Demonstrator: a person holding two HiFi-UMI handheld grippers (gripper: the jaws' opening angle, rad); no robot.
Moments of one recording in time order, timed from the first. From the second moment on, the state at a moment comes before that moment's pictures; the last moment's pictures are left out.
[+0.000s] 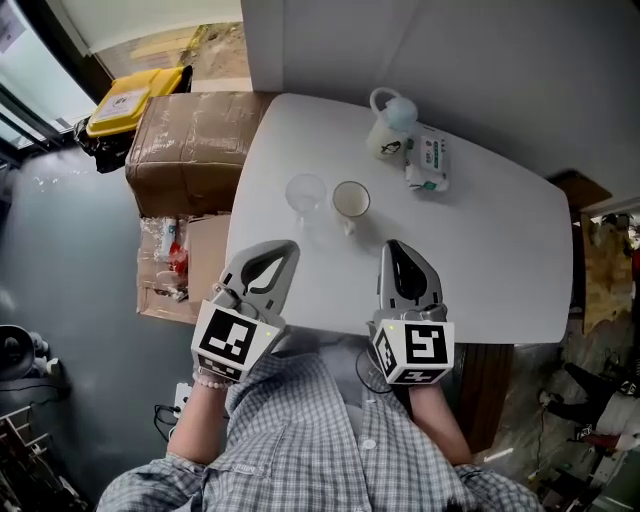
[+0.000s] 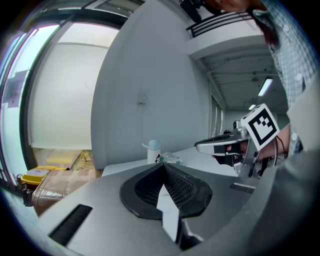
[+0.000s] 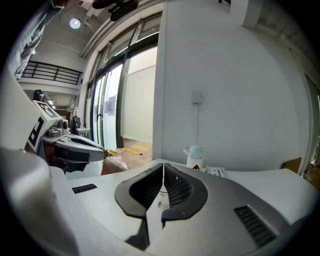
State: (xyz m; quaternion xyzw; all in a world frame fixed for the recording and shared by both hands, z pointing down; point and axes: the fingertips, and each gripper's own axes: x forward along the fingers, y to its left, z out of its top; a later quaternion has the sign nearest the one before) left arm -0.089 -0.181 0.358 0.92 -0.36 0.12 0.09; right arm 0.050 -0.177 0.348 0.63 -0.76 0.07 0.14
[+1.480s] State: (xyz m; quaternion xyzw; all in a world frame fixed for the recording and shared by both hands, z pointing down) left arm -0.070 -0.183 0.322 0.93 -0.35 0.09 0.04; right arm 0.046 -0.172 0.312 0.62 -0.78 0.03 0.12
